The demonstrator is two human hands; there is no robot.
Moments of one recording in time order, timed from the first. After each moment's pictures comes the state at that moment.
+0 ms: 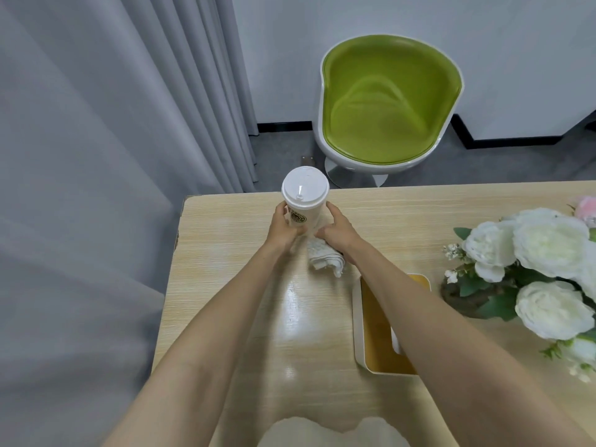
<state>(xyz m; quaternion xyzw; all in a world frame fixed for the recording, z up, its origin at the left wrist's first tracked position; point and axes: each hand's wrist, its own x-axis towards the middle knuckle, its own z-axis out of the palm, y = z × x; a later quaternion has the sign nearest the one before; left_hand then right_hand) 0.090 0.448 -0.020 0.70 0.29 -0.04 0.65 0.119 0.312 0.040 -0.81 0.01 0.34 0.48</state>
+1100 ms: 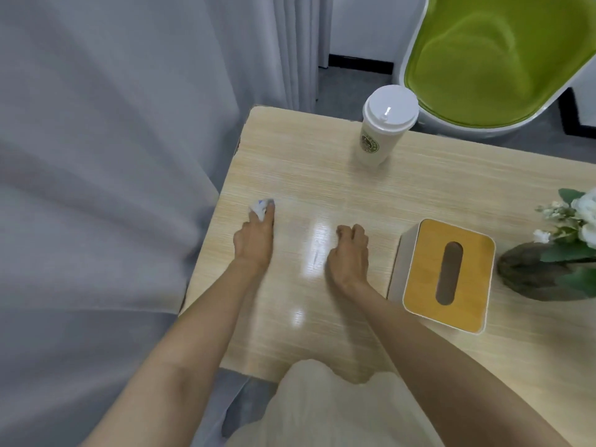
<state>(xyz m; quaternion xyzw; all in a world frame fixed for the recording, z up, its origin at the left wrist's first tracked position) -0.135 0.484 -0.066 0.94 0.33 -0.09 0.08 -0.056 0.313 -0.045 -0.94 -0.14 0.22 0.24</state>
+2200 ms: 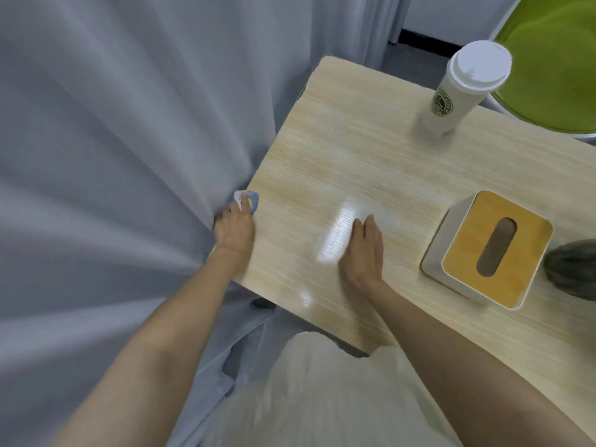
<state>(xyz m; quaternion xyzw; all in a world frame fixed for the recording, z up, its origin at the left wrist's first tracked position) -0.291 0.487 -0.063 0.87 0.46 -0.14 0.01 -0.144 0.282 -0.066 -0.92 -0.29 0.22 0.16</state>
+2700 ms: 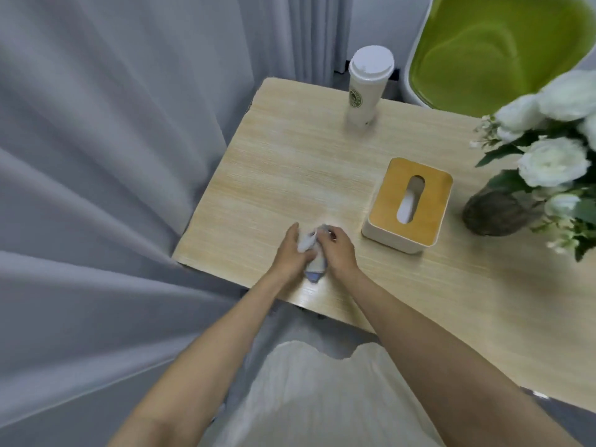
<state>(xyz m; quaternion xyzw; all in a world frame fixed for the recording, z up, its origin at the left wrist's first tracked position) -0.237 0.289 -0.027 0.67 0.42 -0.02 0.61 -0.148 0.206 -0.029 -0.80 -0.08 0.37 0.46</state>
